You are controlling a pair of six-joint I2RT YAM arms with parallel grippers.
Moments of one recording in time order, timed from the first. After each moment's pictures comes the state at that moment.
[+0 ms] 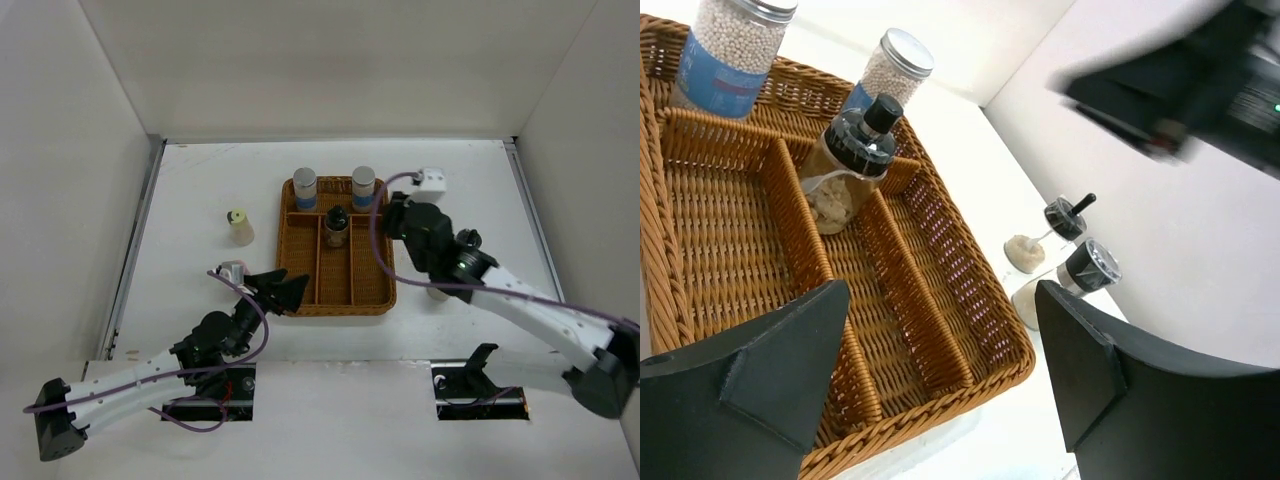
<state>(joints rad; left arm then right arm) -1.09 0.36 0.08 0.44 -0.57 -0.58 0.80 1.21 0.99 -0.09 0.60 0.39</state>
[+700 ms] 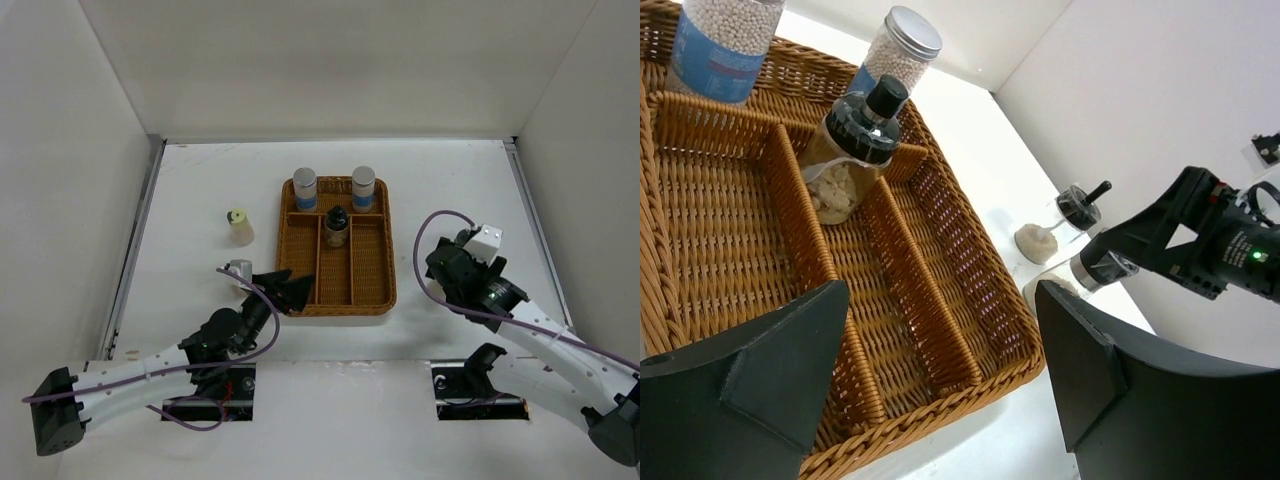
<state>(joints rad) -1.09 0.50 0.08 0.54 -0.57 -0.58 0.68 0.83 0.66 -0.72 0.88 0.79</state>
